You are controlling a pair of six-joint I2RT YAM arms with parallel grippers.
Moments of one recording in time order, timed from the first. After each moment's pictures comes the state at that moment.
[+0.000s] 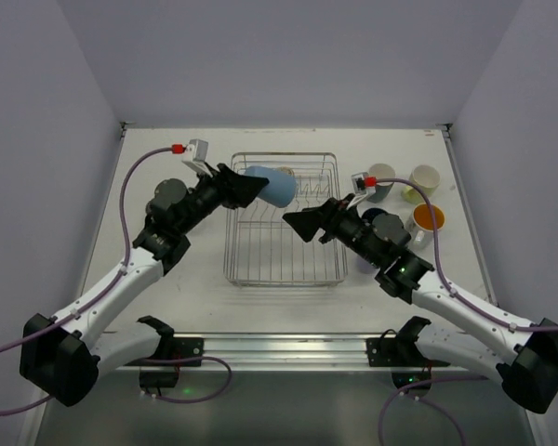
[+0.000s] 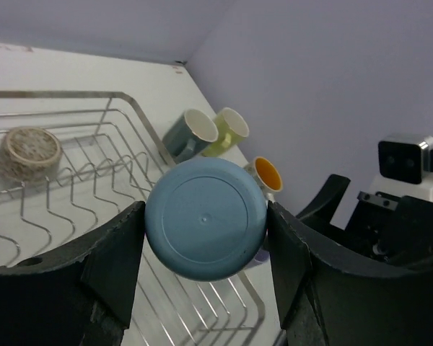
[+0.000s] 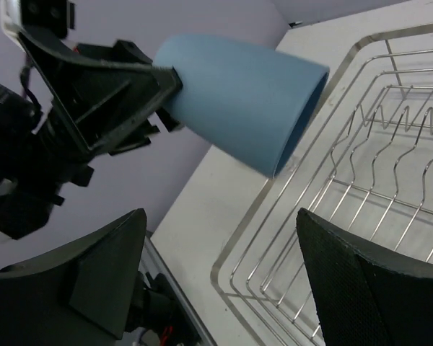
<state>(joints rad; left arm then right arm) -0.47 1.08 0.80 0.32 0.25 -0.67 0.76 0.96 0.64 0.36 -0.07 0.75</state>
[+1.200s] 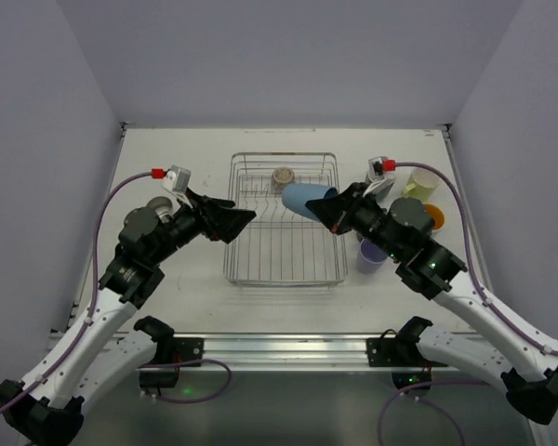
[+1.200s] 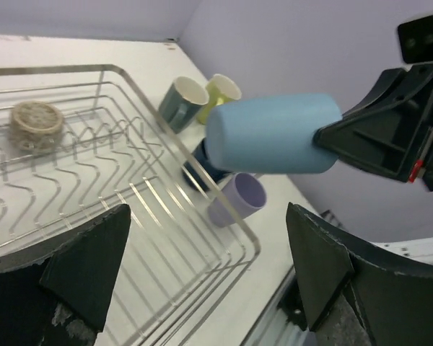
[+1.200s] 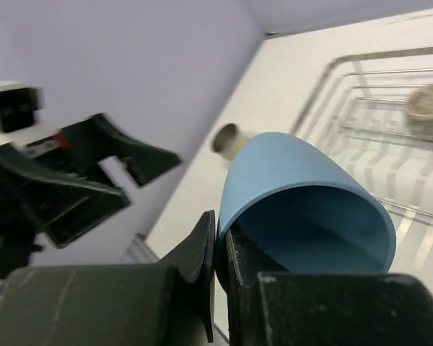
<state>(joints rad) -0.48 0.76 0.69 0.11 0.37 -0.65 0.75 0.89 0.85 0.07 -0.07 0.75</state>
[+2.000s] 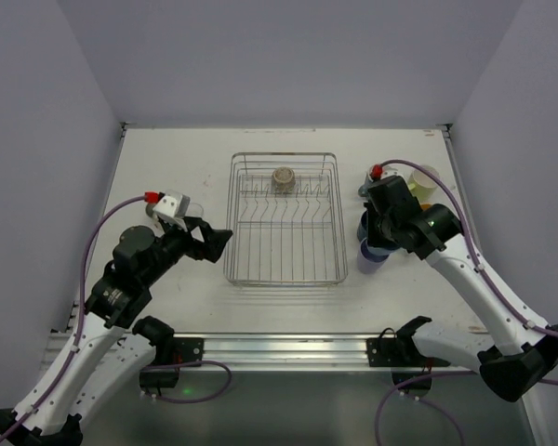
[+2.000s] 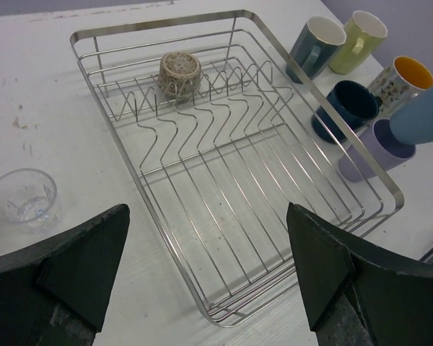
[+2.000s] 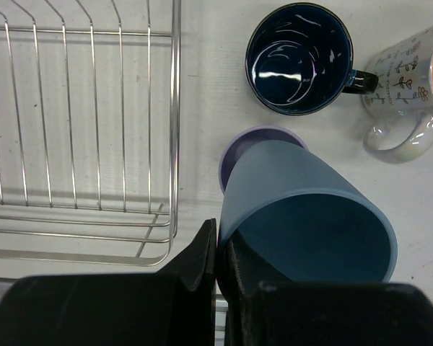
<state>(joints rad) -0.48 0.55 0.68 -0.33 0.10 -0.25 0.56 1.09 1.20 -1.08 0.27 0.45</state>
